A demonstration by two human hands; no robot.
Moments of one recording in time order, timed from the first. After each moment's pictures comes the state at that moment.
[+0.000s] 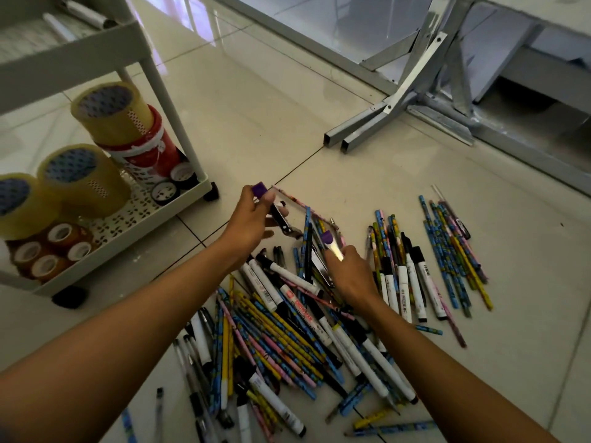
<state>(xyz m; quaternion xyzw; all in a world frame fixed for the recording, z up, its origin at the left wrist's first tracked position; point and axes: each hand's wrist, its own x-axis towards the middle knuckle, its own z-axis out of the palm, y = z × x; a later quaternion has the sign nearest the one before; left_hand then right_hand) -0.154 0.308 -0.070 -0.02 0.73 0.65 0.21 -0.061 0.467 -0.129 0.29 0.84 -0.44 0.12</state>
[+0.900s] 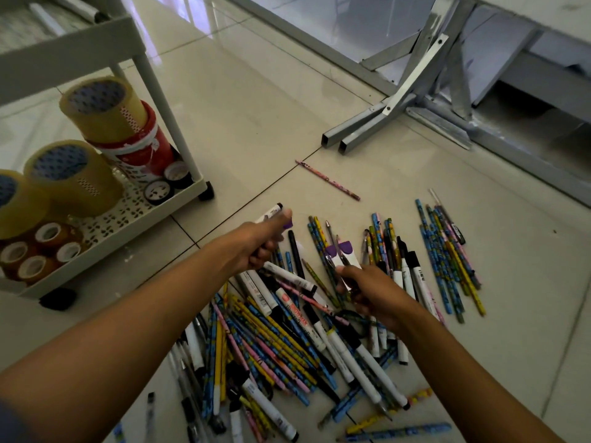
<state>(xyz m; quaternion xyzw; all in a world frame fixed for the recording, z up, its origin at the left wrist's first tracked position) -0.159 0.309 -0.077 -0.16 0.70 0.54 0.43 -0.039 0.495 -0.095 0.34 0.67 -0.62 0.23</state>
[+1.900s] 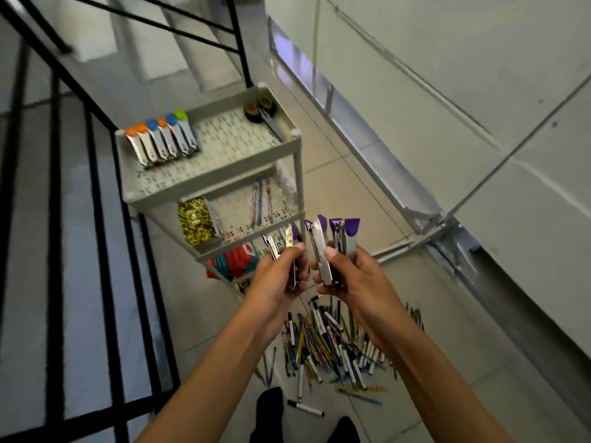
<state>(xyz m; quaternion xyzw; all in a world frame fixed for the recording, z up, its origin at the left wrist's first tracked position) -0.060 0.248 0.622 -0.28 0.54 0.78 0.14 -0.055 0.381 0.638 0.10 0.61 -0.76 0.21</state>
